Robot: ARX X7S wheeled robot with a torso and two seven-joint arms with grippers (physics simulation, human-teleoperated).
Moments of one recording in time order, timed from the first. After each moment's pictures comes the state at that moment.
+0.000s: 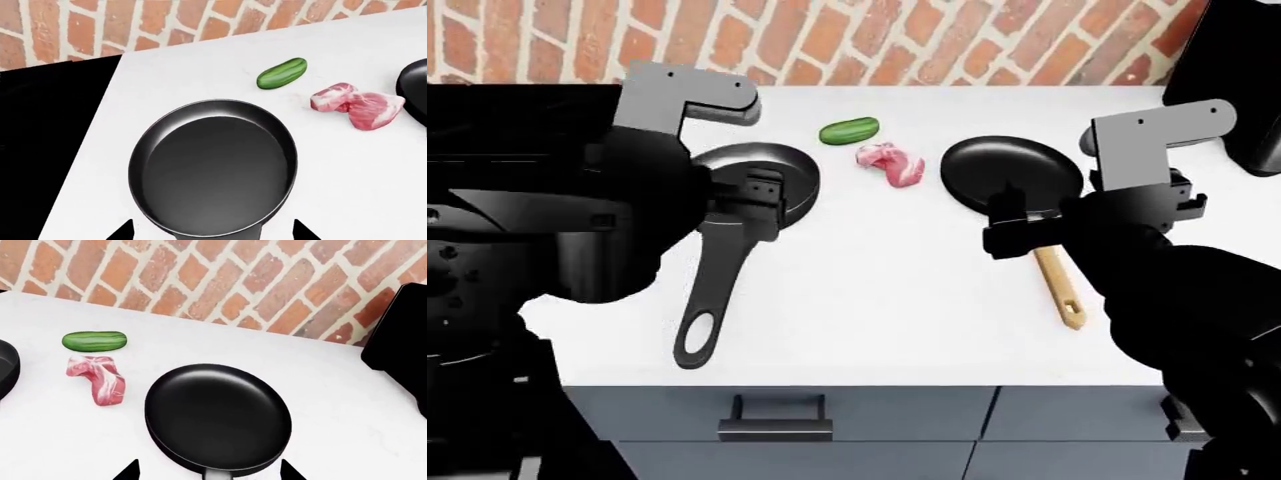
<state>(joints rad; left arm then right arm) -1.18 -0.31 0.16 0.05 -1.30 -1.55 -0.96 0.87 0.41 -0.09 -0.38 0.67 1.35 0.35</state>
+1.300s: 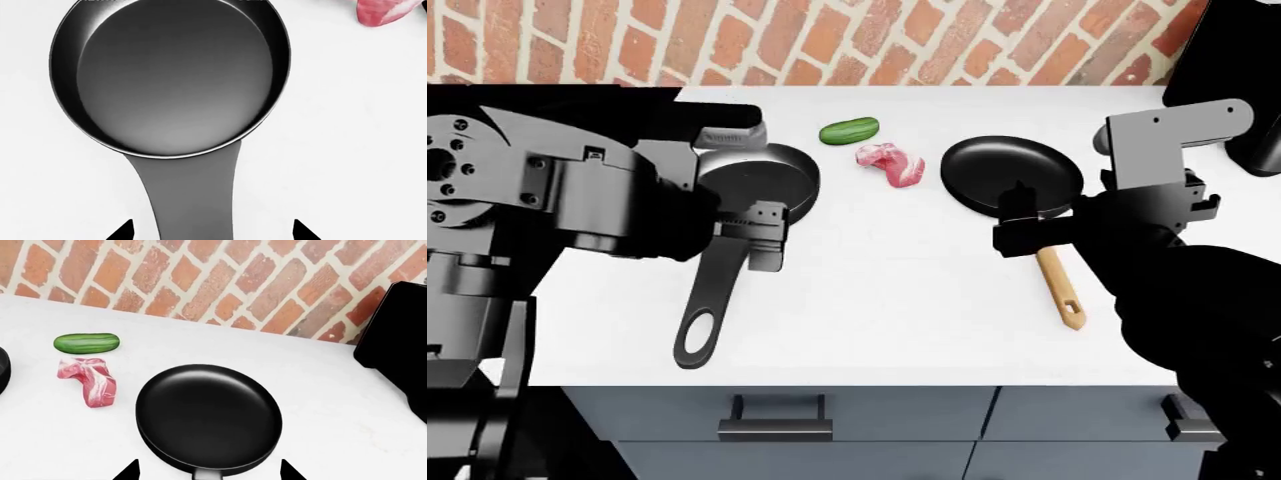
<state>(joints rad) -1.37 -0.35 0.37 -0.53 -1.80 -1.55 -1.18 0.87 0.44 -0.08 -0.38 0.70 1.34 0.37</state>
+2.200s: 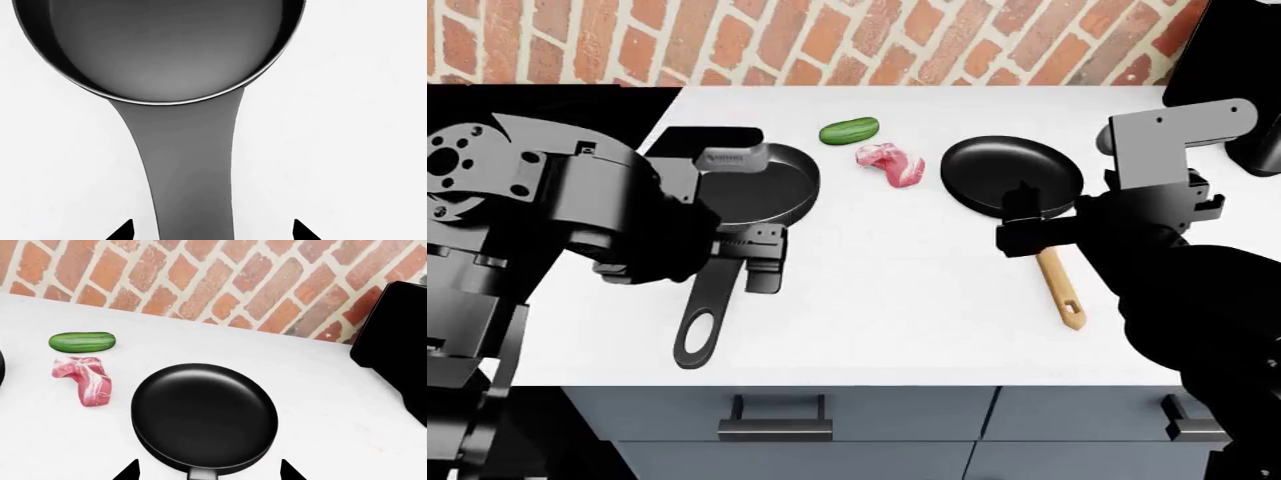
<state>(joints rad) -1.39 -0.38 0.55 -0.65 -2.18 -1.49 -1.41 0.87 0.46 -0.08 -0.37 0.72 1.33 0.38</state>
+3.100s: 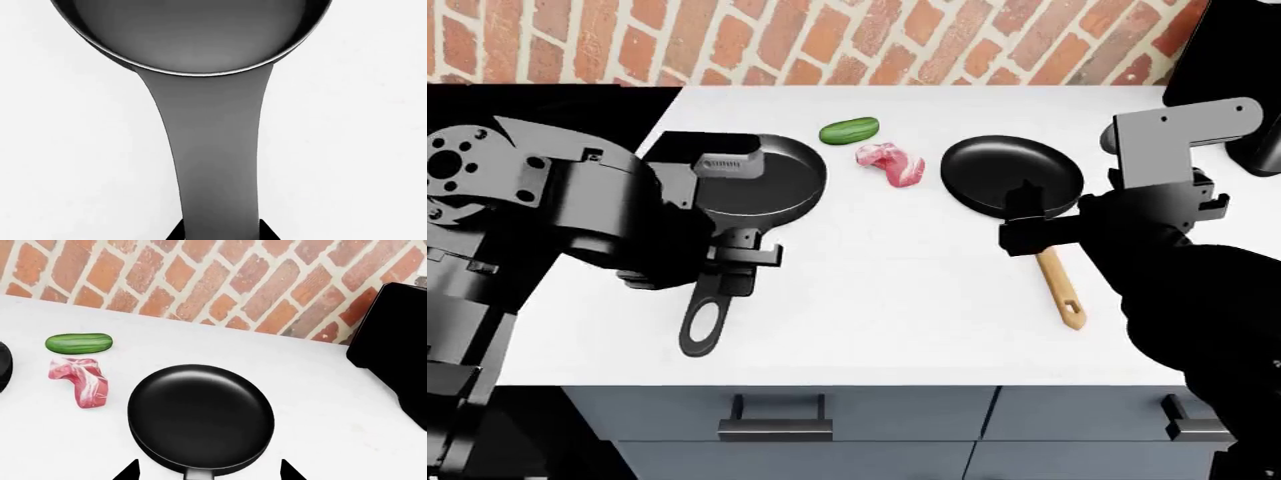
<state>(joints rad) -1.40 -0.43 0.68 -0.60 -2.20 -1.41 -1.37 0.87 0.47 -0.09 -0.37 0.73 1.33 0.39</state>
